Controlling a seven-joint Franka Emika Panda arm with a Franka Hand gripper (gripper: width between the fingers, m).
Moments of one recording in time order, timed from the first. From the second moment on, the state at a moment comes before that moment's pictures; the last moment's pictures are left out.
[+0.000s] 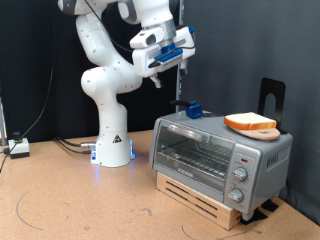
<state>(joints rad) 0.35 -0.69 -0.25 -2.54 0.15 1.95 0.62</state>
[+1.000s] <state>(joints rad) 0.32 -0.68 -0.29 -2.68 0.16 2.11 0.43</state>
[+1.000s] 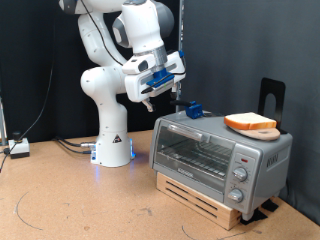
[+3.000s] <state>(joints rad) 0.37 -0.54 -0.36 -2.77 0.28 2.27 0.24</state>
